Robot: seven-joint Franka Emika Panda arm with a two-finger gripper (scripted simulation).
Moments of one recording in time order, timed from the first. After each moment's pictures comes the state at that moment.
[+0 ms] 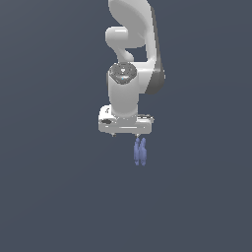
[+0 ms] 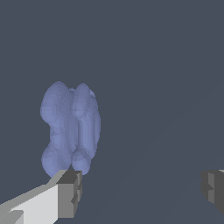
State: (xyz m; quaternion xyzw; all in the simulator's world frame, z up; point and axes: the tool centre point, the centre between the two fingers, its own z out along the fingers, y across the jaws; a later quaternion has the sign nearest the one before) arm -0.004 -0.003 0.159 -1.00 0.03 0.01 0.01
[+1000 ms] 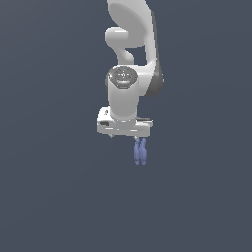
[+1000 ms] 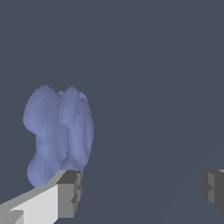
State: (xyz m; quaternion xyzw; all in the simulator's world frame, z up) arm 0.000 -0.009 0.151 -1.00 0.05 0.02 -0.01
